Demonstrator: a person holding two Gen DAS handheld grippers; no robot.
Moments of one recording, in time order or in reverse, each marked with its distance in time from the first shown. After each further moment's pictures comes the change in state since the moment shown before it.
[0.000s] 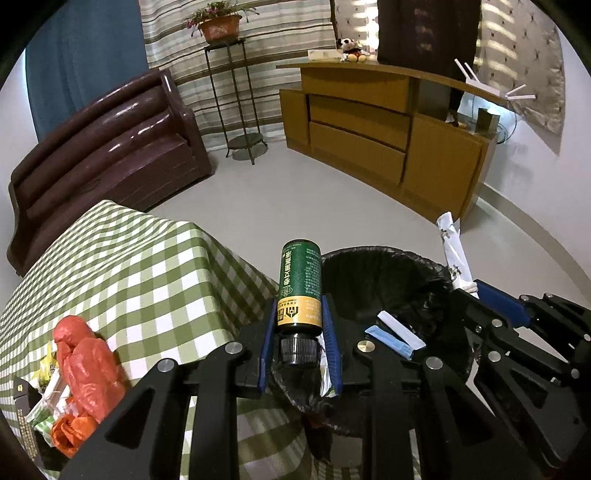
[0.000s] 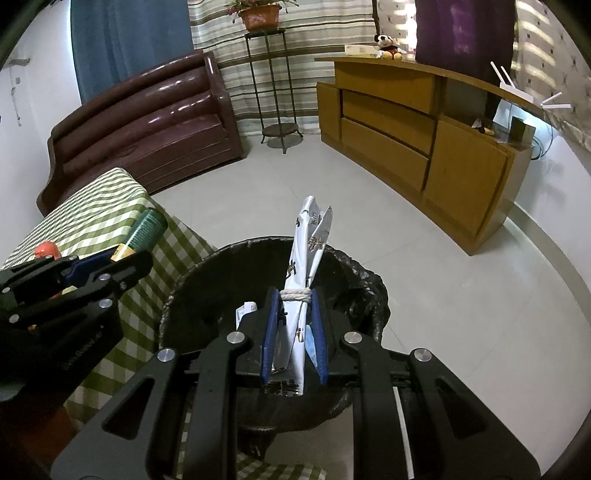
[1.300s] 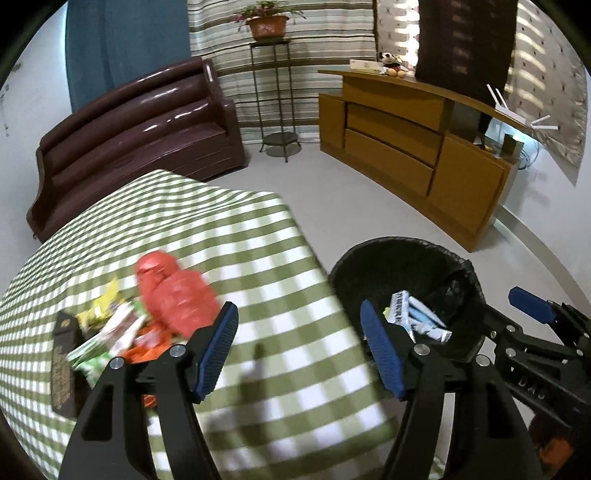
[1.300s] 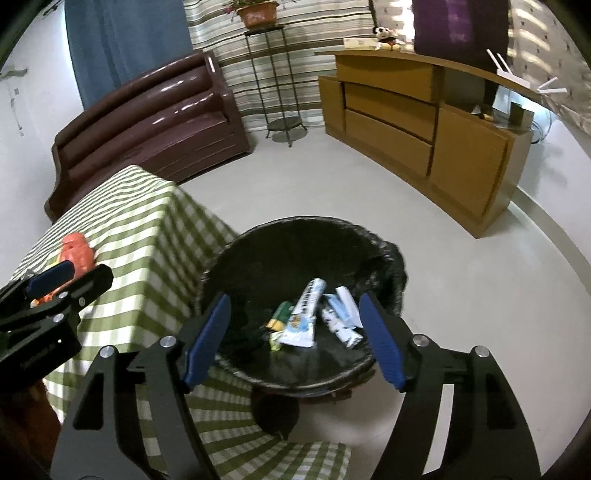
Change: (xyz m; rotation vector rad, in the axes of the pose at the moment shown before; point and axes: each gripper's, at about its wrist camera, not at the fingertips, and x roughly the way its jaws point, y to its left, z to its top) left arm -0.060 0.066 -0.042 -0.124 -0.019 0.063; right arm -0.031 0.024 -0.022 0.036 0.024 0.033
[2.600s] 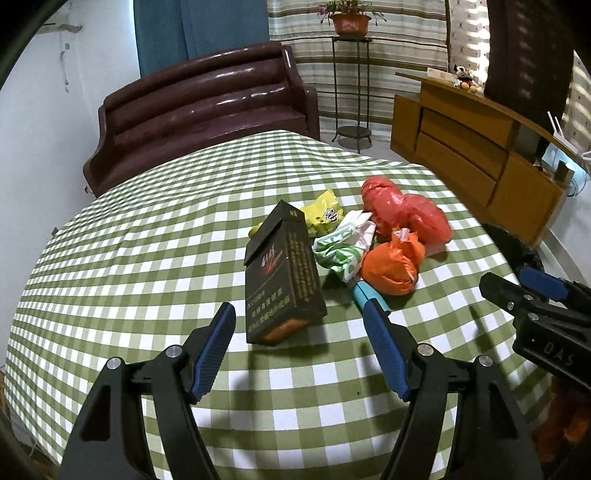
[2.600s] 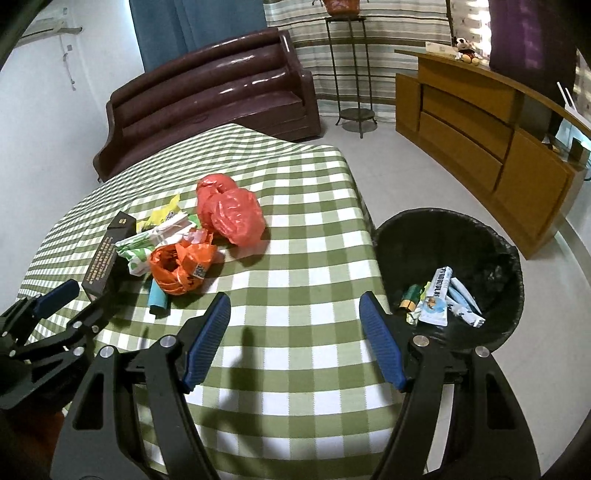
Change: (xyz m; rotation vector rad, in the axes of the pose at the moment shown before) left arm -0.054 0.146 -0.073 -0.146 0.026 0.171; right arm -0.015 0.160 -0.026 -0.157 0.058 0.155
